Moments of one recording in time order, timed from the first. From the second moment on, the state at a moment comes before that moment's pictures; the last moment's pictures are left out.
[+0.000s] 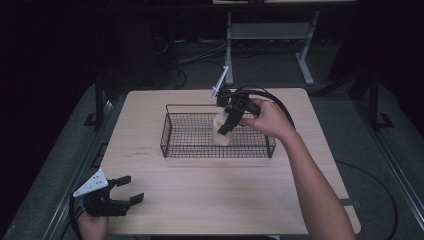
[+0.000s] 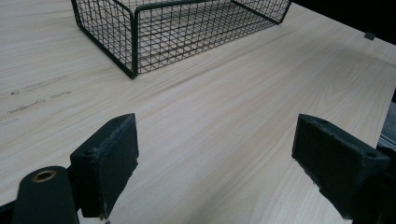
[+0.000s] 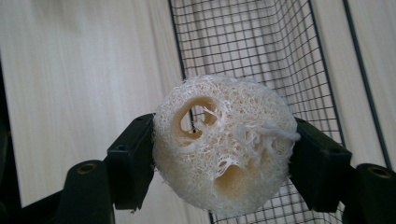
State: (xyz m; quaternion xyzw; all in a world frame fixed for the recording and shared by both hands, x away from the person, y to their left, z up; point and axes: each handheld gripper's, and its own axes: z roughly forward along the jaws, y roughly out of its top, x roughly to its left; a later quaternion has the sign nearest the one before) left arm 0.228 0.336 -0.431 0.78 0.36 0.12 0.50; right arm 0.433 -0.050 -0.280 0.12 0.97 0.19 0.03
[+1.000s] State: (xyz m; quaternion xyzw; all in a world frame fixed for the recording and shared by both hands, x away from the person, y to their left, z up) left arm 0.227 0.337 -0.431 0.78 0.36 0.12 0.50; right arm 0.481 -0.051 -0.317 0.18 0.97 0.17 0.03
